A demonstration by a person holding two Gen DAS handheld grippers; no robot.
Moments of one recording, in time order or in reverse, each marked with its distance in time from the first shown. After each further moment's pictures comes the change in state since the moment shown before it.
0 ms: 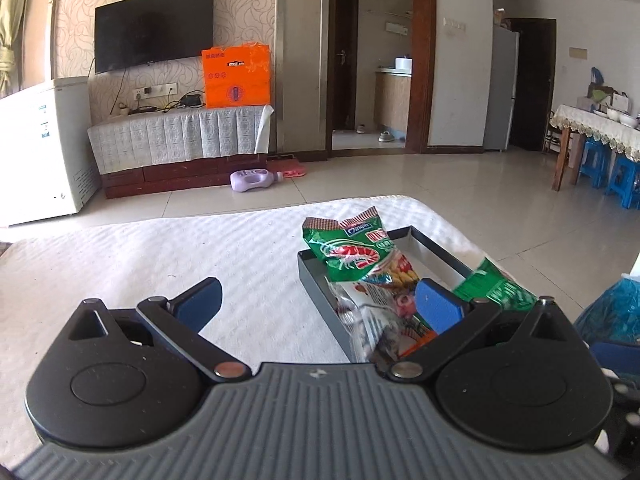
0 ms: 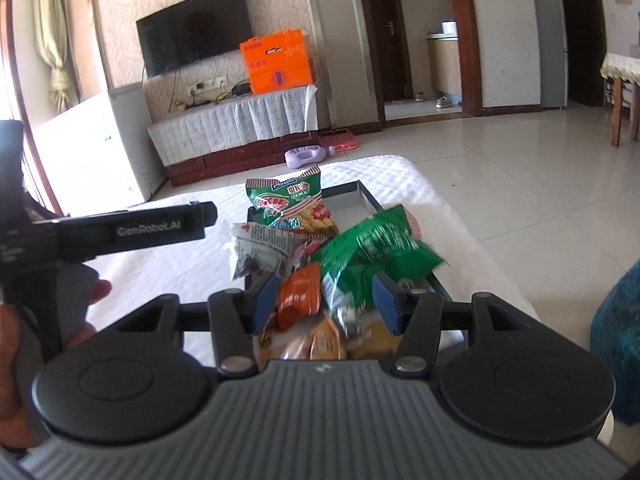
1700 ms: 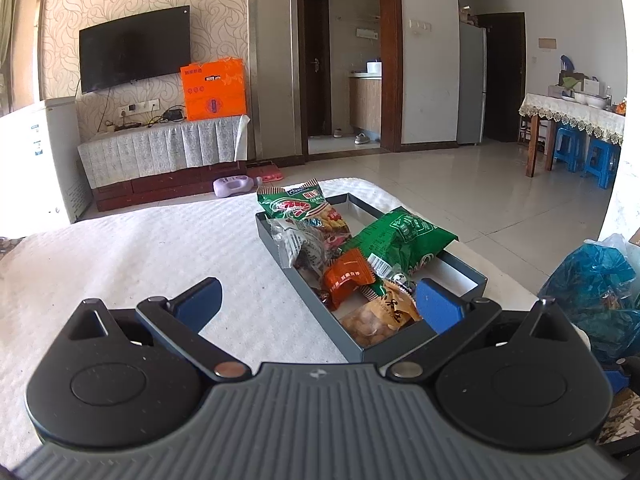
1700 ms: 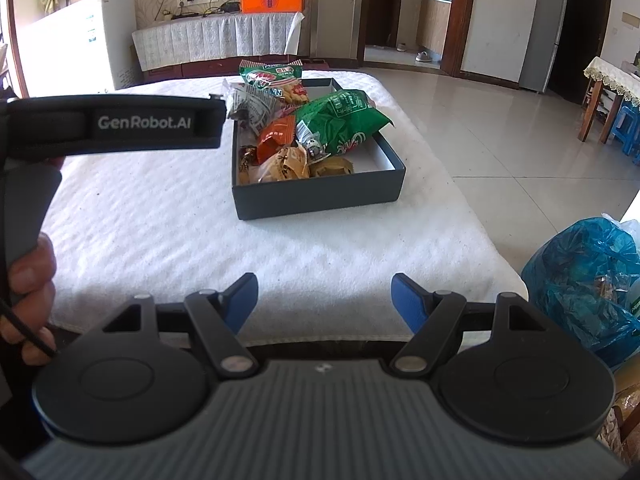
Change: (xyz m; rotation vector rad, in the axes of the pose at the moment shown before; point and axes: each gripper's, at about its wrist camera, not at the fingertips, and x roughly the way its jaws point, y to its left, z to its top) left arm -0.132 -0.052 -0.062 0.065 -0.021 -0.044; right arm -0.068 0.010 -0.077 -0.176 0.221 -0.163
